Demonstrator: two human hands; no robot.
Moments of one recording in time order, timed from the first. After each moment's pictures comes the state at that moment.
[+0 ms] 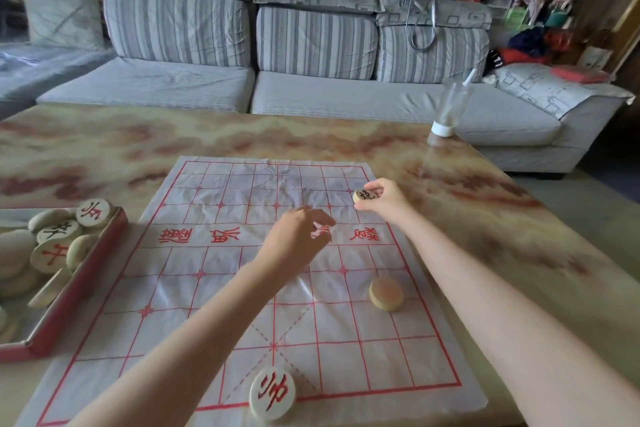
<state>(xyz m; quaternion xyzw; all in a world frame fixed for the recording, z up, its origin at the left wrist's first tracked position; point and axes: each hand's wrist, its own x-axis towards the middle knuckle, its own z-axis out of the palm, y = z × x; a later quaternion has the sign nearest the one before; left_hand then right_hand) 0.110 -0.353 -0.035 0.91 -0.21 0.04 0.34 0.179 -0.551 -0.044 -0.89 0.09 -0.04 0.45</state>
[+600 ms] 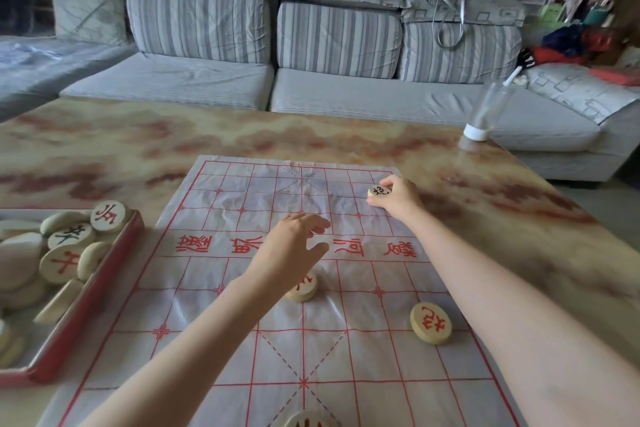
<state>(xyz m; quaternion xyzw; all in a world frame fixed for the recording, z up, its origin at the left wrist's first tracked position) 0.133 -0.310 -0.054 0.92 -0.18 0.07 0.33 0.246 -0.533 -0.065 -0.94 0.11 -0.09 0.30</state>
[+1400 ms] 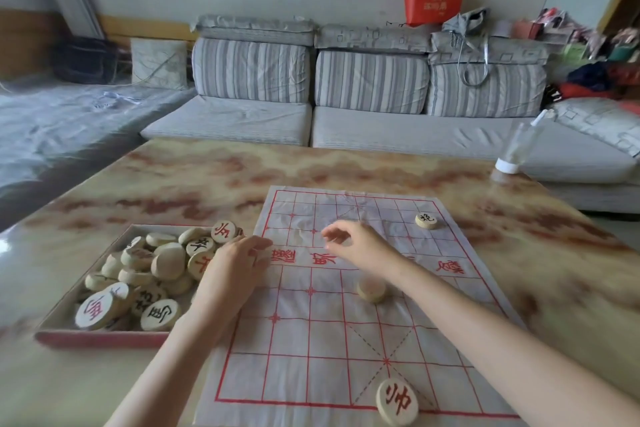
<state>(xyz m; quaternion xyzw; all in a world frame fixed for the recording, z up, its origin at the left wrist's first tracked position) 0.064 -0.139 -0.022 0.92 -0.02 0.17 0.34 0.111 -0.352 -0.002 -0.91 -0.16 0.03 0.38</state>
